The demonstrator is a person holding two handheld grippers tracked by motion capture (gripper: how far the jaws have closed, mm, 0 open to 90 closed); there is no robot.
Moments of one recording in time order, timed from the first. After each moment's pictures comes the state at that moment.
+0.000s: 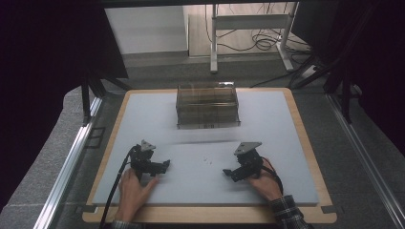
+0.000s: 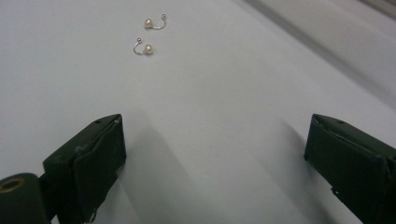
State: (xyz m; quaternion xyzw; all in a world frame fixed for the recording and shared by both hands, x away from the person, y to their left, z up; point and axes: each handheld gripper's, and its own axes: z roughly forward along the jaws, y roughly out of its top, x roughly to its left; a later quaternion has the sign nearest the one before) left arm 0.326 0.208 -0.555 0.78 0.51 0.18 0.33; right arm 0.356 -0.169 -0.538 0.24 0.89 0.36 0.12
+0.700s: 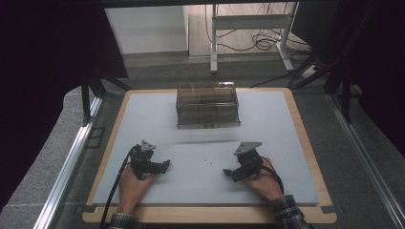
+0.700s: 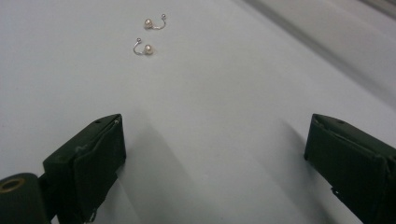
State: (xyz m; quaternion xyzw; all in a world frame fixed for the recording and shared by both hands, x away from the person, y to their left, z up) left arm 0.326 0.208 -0.554 0.78 0.51 0.18 0.32; right arm 0.356 -0.169 -0.538 0.24 0.89 0.36 0.12
